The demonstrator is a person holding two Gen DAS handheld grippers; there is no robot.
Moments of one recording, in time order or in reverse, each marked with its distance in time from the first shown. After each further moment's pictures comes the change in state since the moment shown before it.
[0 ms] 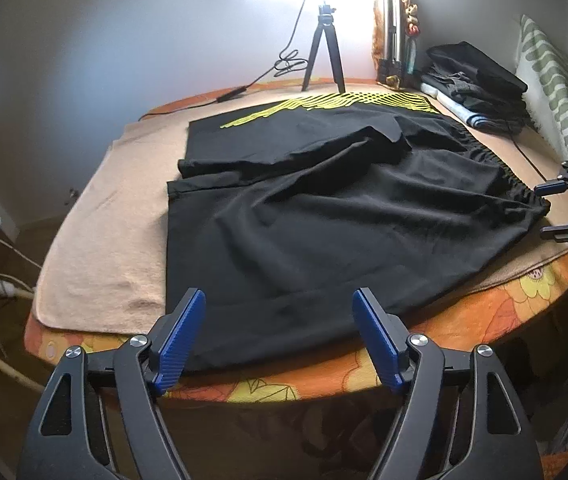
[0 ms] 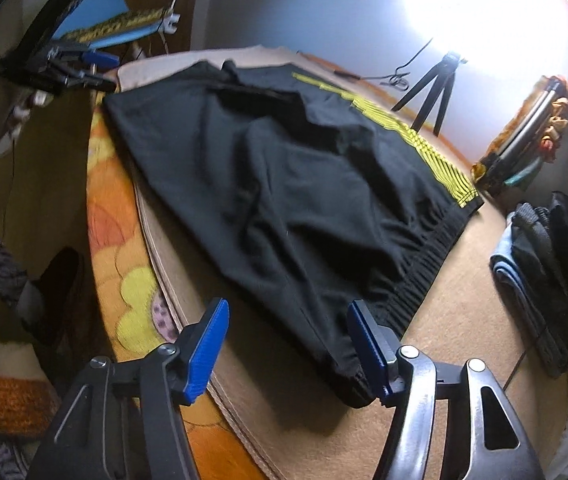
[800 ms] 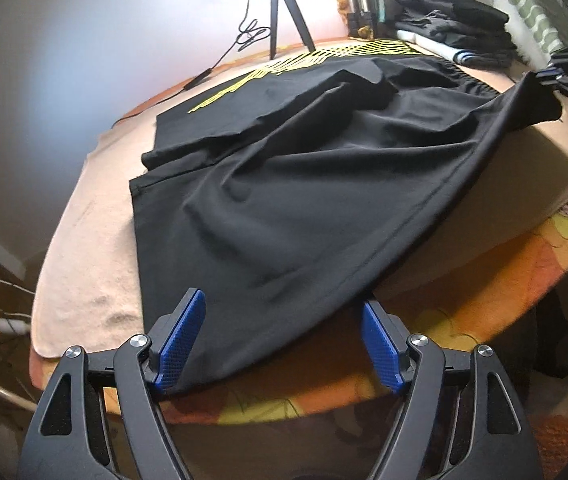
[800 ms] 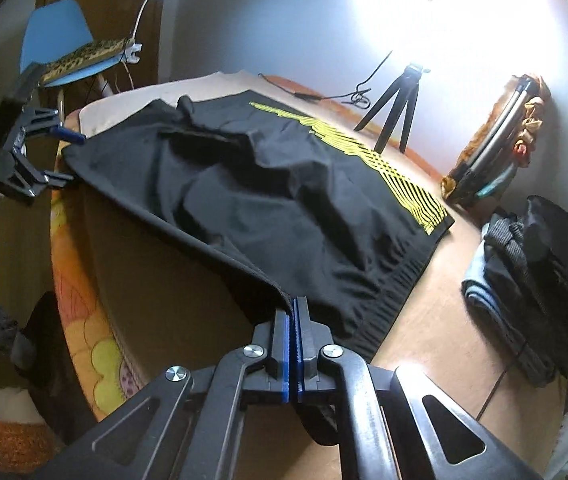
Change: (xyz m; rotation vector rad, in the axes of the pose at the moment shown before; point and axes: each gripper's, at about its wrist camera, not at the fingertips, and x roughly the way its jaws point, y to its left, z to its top) left arm 0.039 -0.023 -0.010 0.191 0.065 0.056; right arm -0.004 -0.035 0.040 0.107 -0.074 -0.067
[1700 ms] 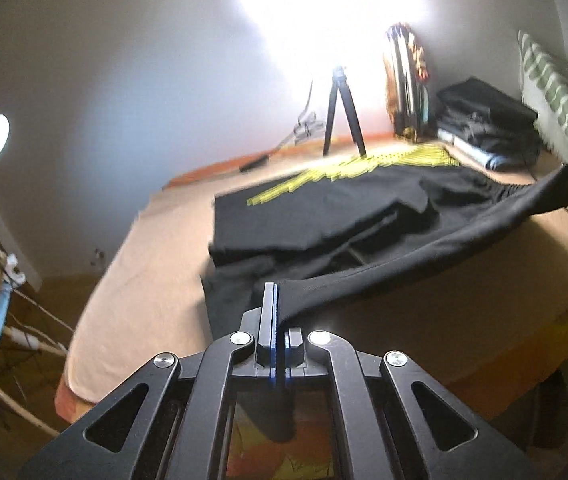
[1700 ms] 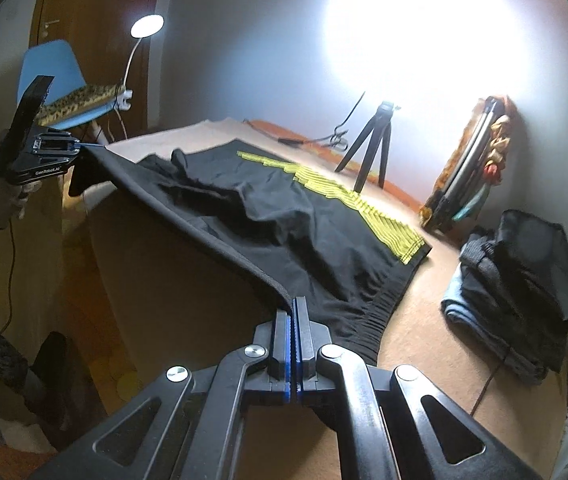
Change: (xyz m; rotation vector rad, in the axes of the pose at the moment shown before) left arm -0.053 0.037 0.038 -0.140 -0.301 0.087; right arm -0.046 0.000 0.001 0.066 -0.160 -0.035
